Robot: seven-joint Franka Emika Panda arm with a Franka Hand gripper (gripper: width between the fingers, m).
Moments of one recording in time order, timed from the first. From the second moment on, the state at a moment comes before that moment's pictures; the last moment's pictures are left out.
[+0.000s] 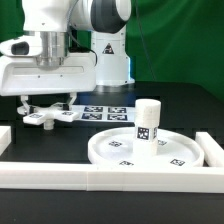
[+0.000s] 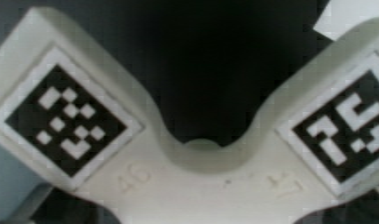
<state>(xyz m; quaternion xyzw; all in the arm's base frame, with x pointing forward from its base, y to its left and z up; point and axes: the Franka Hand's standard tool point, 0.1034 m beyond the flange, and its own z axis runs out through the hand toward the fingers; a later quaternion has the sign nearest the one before) 0.419 -0.148 0.025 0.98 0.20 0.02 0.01</state>
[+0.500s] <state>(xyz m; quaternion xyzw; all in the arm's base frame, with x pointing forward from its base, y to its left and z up) 0.422 -0.147 0.029 0.98 0.20 0.03 0.01</state>
